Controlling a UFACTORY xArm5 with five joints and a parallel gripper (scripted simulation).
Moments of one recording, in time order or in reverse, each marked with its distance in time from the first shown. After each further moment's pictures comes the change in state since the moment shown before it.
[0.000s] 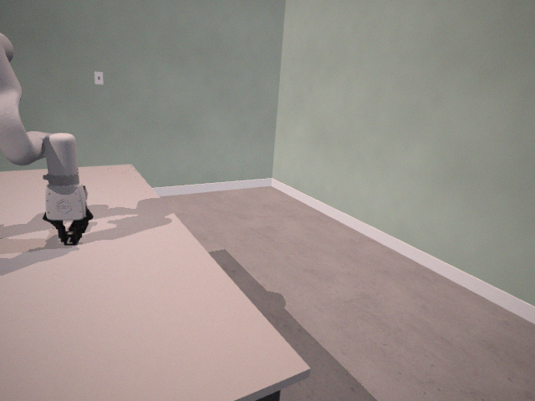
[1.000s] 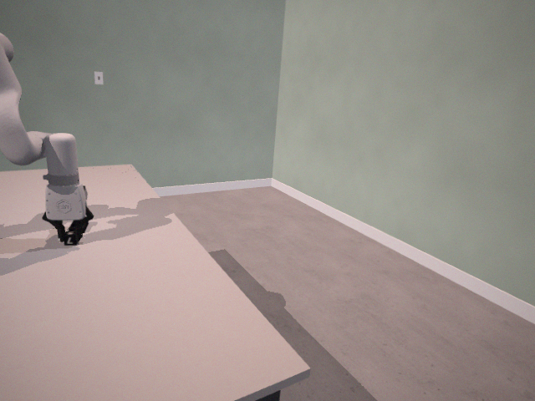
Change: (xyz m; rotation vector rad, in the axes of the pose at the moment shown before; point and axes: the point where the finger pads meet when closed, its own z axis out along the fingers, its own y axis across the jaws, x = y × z) arm 0.000 0.000 0.000 0.000 0.000 0.000
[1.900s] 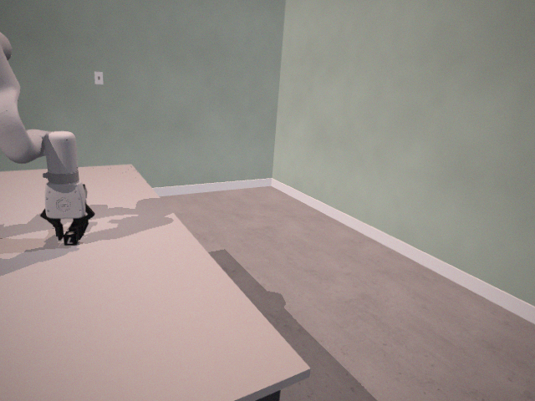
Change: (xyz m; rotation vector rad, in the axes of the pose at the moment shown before) arm 0.000 0.000 -0.005 0.001 0.000 0.000
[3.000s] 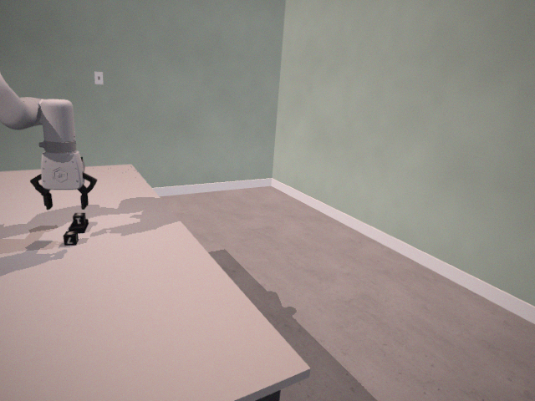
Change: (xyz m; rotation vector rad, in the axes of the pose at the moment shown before) arm 0.000 0.000 -0.084 0.000 0.000 0.000
